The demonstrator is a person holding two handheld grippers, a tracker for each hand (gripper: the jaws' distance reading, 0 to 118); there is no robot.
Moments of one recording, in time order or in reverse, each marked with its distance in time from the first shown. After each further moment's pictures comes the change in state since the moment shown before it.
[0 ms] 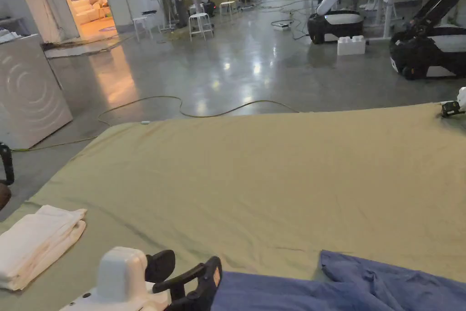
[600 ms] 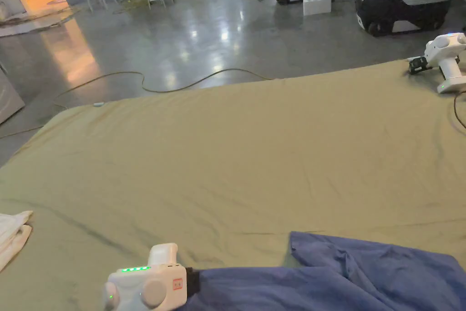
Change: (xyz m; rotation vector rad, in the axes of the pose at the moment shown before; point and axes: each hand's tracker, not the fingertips) left arm -0.089 -0.090 -0.283 -0.553 0.308 0.043; right arm 0.057 -0.056 0.007 -0.316 -0.198 -0.027
